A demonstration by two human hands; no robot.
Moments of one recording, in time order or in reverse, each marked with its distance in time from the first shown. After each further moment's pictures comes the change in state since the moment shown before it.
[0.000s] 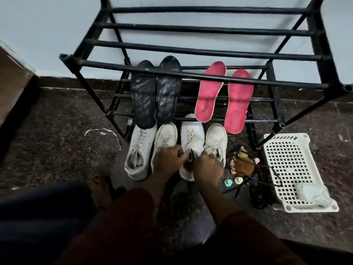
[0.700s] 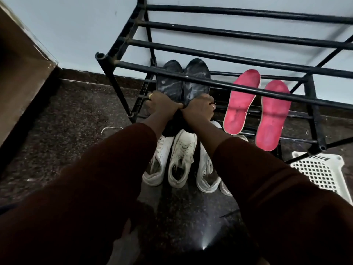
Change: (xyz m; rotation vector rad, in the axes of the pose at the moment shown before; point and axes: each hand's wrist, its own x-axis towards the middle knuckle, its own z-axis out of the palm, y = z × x) left_hand 0.175 -0.034 -0.093 0.026 -0.012 -0.529; right_hand 0.140 -0.178 -0.019 0.130 -0.133 0.031
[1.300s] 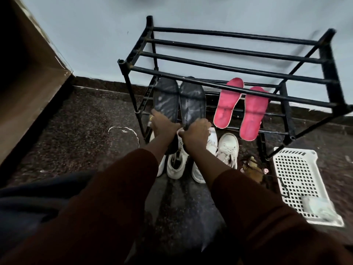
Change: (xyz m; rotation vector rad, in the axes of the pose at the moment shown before) left_hand -0.108 -0.035 -0.013 -0.446 0.074 -0.064; right_hand -0.122 0.054 -0.039 0.061 -0.009 -0.176
